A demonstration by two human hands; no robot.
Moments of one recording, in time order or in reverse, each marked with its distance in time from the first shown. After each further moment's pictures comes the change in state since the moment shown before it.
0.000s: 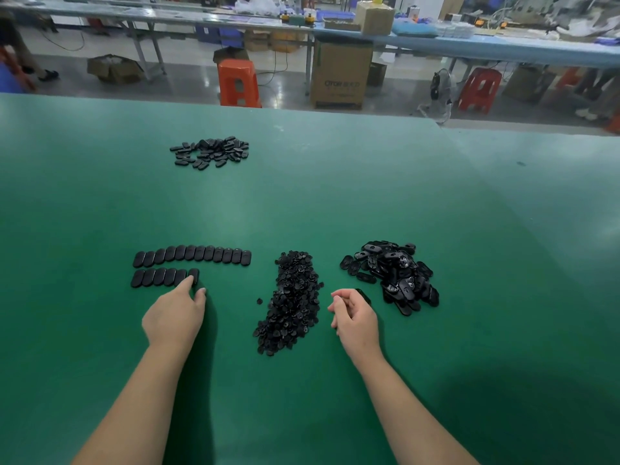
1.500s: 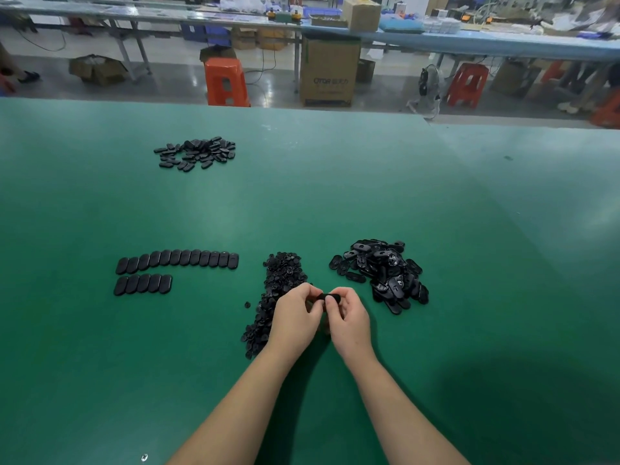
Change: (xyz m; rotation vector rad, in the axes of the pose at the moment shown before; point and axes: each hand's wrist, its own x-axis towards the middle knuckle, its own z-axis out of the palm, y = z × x) left_hand -0.115 0.164 0.017 -0.694 -0.314 0.475; right_hand 0.007 0.009 -0.001 0.057 0.063 -0.030
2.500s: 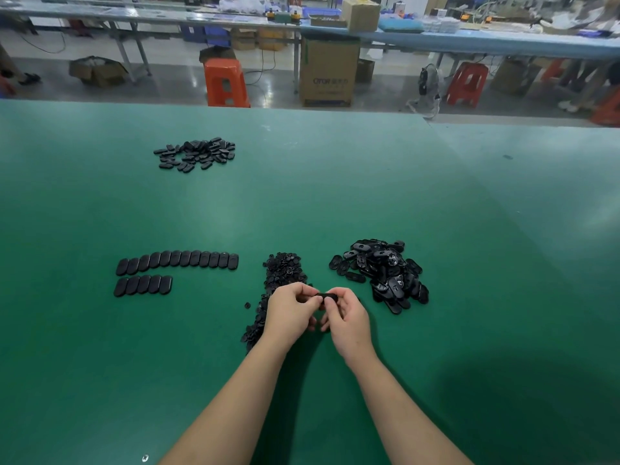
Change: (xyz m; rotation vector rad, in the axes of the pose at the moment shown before) left_hand 0.008 0.001 -0.010 -0.294 -0.060 -0.239; right_hand 0.002 0.001 -0.001 0.023 -0.070 -0.002
